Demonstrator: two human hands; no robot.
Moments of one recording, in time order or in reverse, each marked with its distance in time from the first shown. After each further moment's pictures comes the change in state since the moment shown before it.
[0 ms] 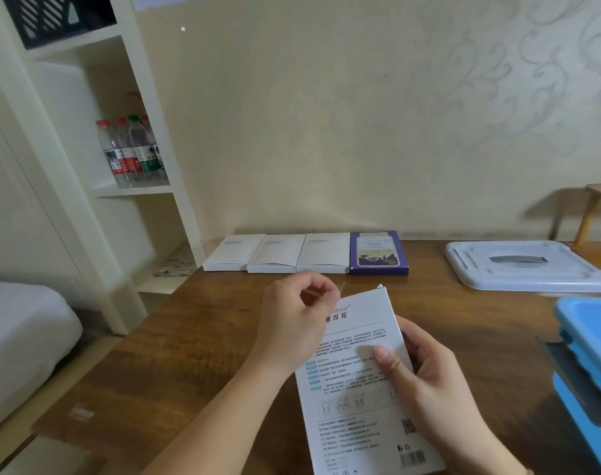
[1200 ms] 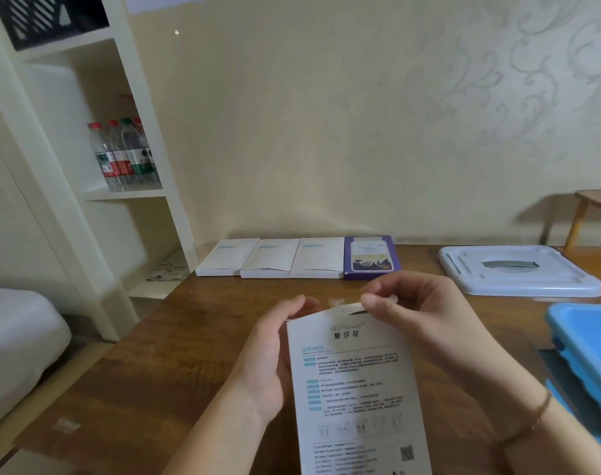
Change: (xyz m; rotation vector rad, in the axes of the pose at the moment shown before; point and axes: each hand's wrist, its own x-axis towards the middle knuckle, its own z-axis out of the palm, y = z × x) left_hand -0.019 -0.003 -0.012 -0.715 -0.206 -0.559; right_hand 0.046 -0.069 -0.015 -0.155 -0.032 -0.036
